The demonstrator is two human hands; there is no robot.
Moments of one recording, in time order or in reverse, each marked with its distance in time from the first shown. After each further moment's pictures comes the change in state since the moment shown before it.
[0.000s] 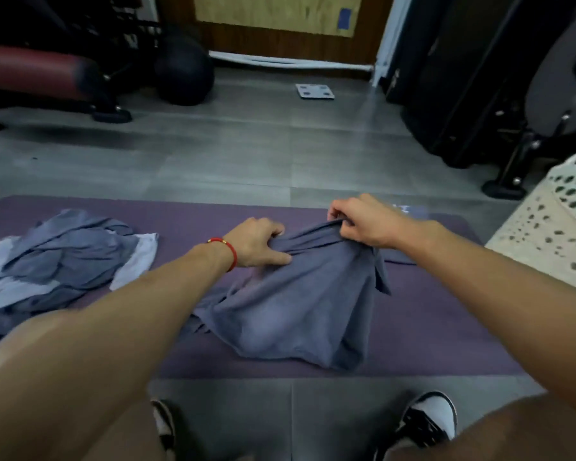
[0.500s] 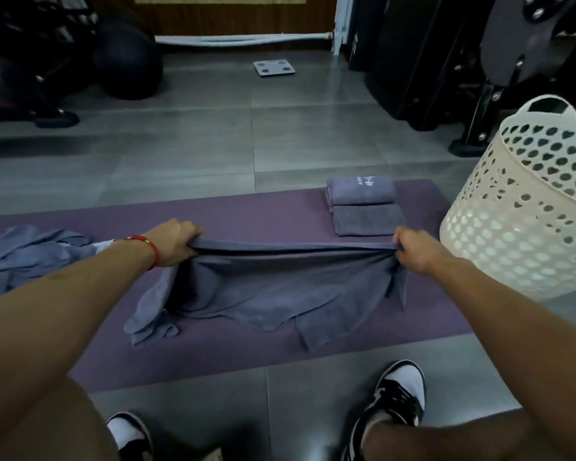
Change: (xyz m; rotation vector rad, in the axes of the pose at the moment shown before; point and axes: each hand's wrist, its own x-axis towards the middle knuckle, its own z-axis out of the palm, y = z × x) left_hand 0.022 -0.056 0.017 0.354 -0.145 -0.060; right_hand -0.120 0.172 0.090 0.075 -0.100 0.600
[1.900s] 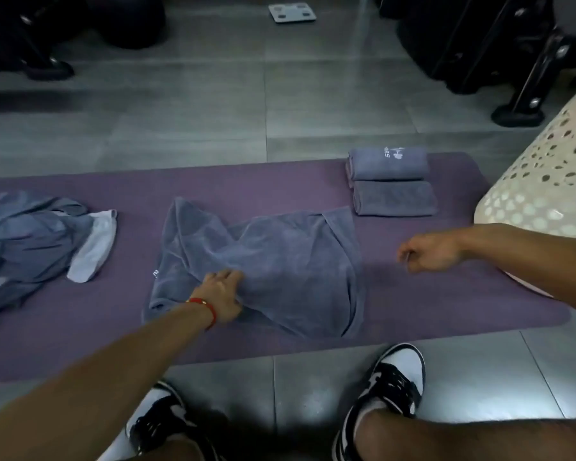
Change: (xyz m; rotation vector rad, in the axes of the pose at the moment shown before) left_hand 0.006 0.057 0.162 -0.290 -0.243 -0.248; right_hand 0.049 -0.021 0.010 -0.221 -0.638 -0.193
